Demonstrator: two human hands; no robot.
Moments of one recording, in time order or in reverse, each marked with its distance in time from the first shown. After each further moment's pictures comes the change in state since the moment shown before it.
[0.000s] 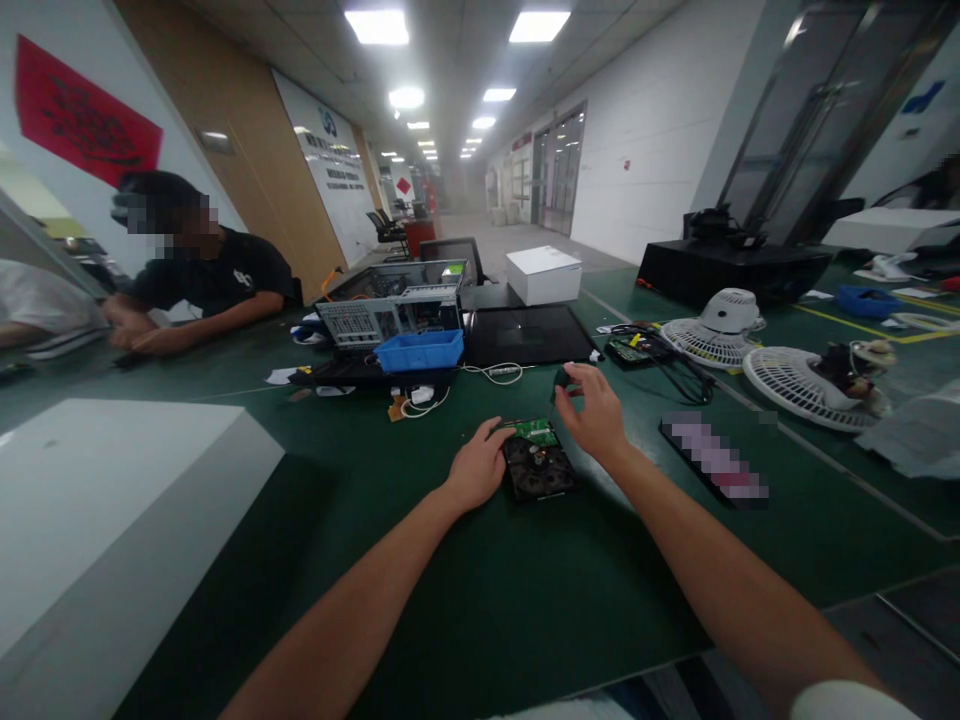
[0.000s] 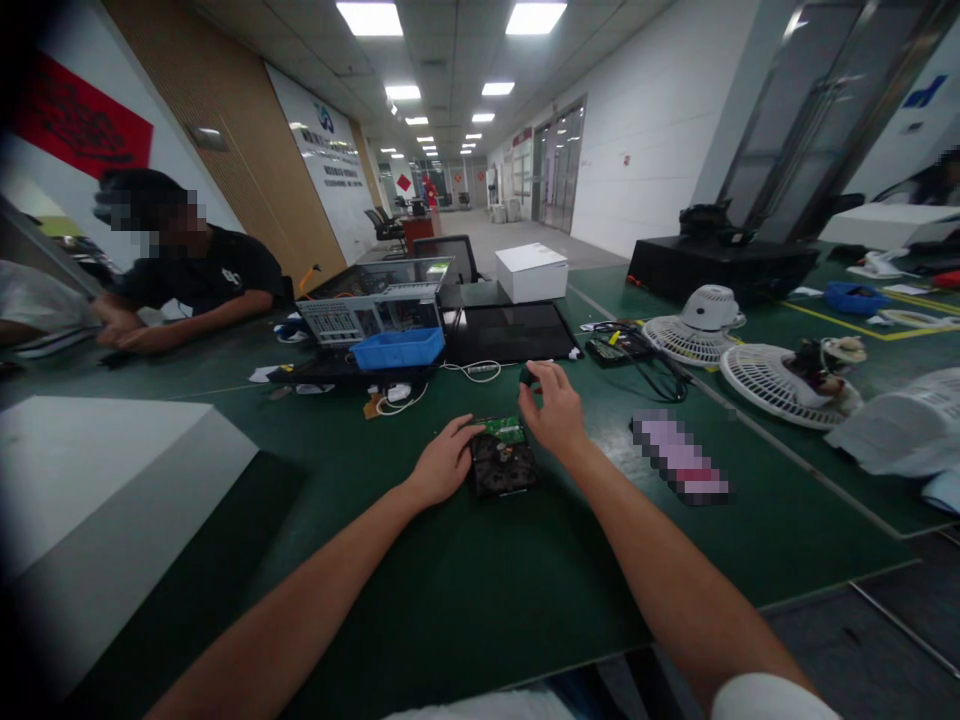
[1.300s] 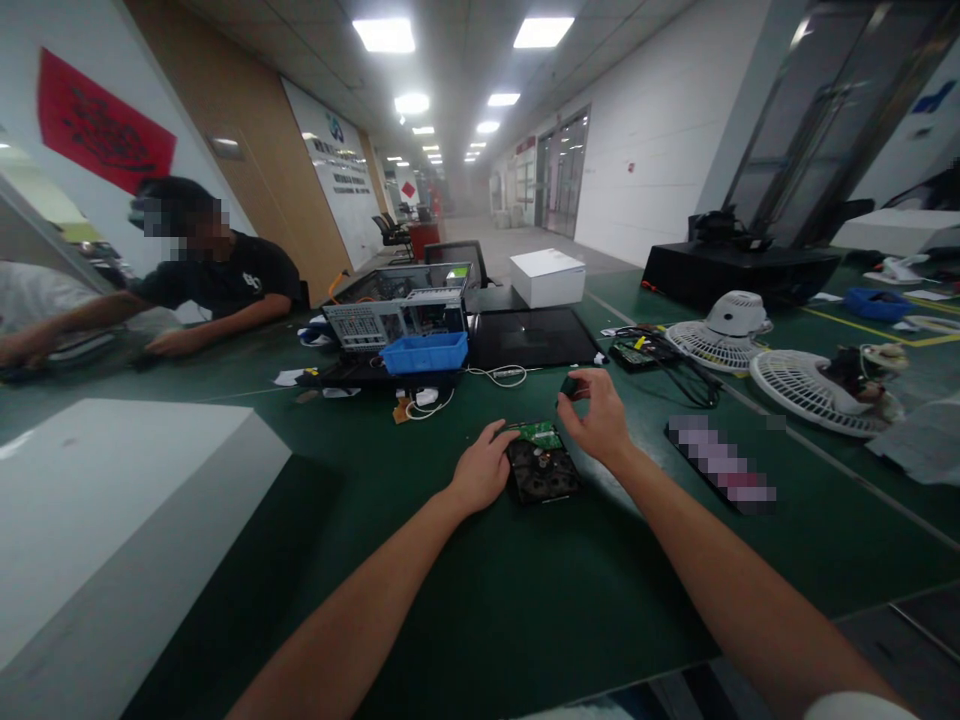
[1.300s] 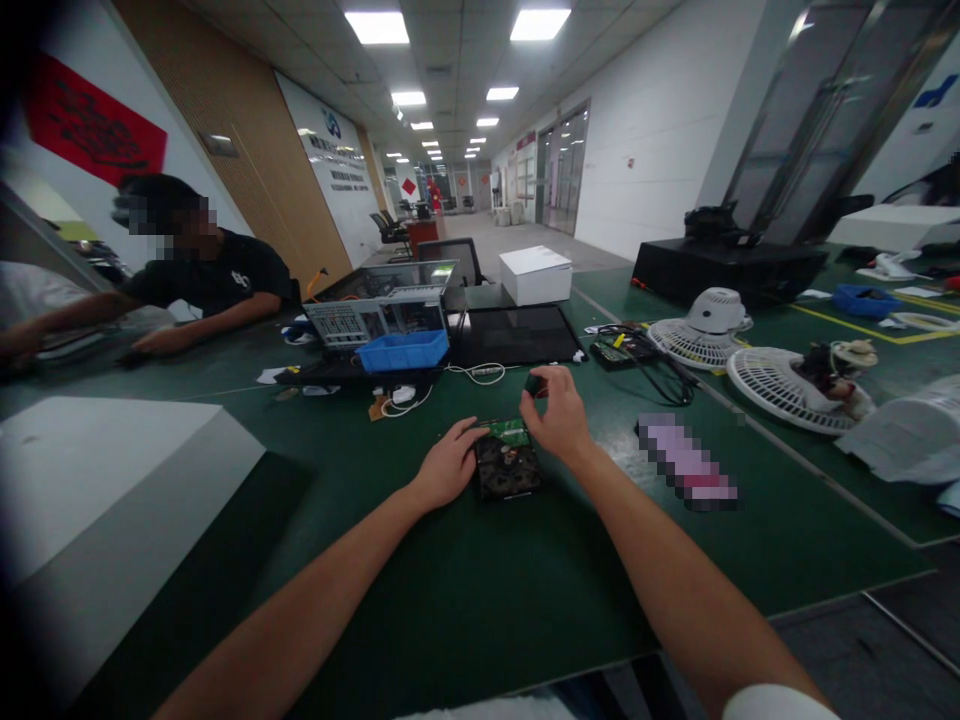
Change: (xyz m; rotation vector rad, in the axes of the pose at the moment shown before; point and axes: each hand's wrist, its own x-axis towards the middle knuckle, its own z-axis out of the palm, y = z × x) left_hand -0.001 0.004 -0.004 0.004 -0.017 -0.011; right_hand 0.000 -0.006 -0.002 0.028 -0.011 0.026
